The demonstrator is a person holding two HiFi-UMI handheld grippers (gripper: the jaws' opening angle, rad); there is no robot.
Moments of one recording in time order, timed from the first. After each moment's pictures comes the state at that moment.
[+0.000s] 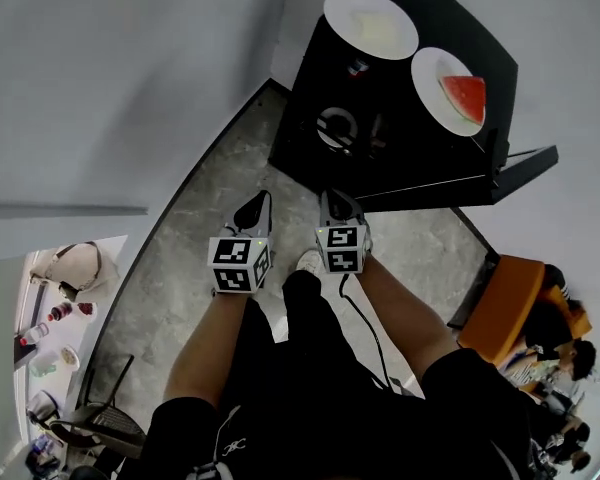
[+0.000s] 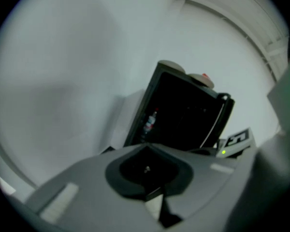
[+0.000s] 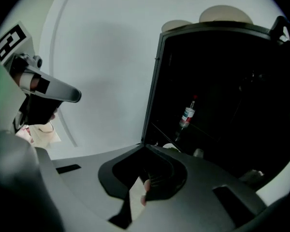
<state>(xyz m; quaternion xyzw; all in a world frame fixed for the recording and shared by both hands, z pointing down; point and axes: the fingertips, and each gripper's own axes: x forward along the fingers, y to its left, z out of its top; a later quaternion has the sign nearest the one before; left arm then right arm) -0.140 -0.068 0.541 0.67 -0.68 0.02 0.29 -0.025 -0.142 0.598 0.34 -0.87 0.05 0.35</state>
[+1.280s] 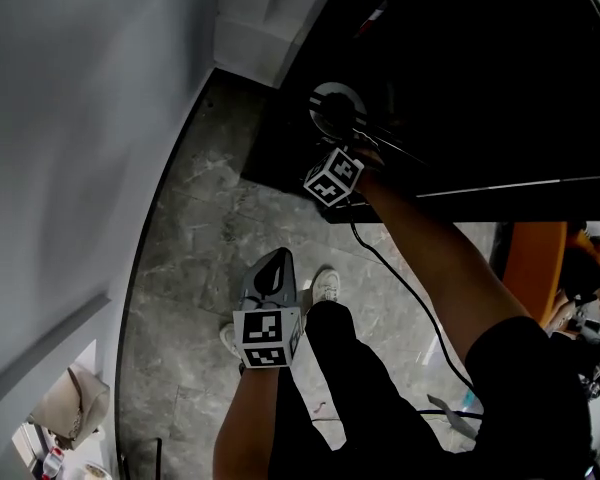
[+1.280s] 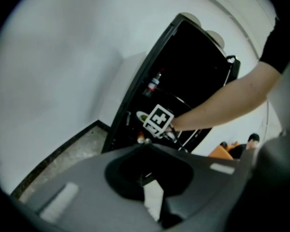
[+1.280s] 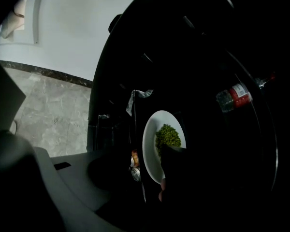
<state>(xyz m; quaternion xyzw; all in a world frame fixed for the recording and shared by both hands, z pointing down) -0.116 -0.092 0.785 0.73 -0.58 0.04 0.35 -0.049 -0.359 0.900 0.30 -0.71 -0.20 0.61</state>
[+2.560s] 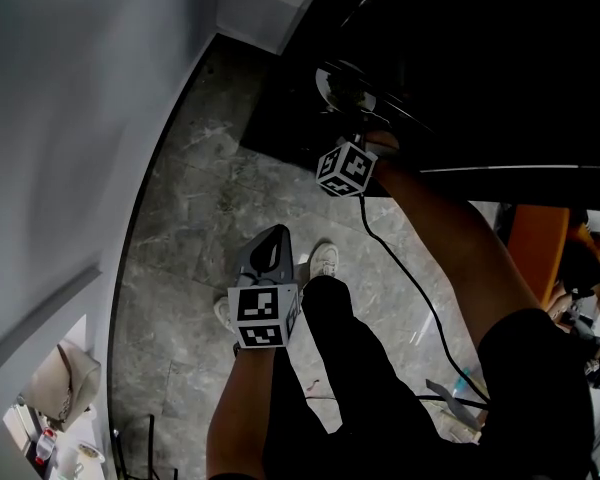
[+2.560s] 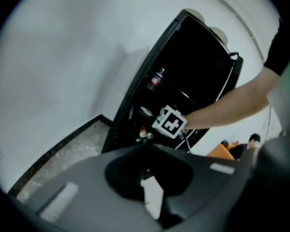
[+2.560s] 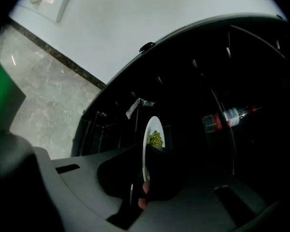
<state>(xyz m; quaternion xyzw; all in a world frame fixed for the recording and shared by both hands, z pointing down) -0.114 -0.077 0.804 0.72 -0.58 0.05 0.38 -0.049 -0.336 0.872 0.29 -0.69 -0.34 0.56</state>
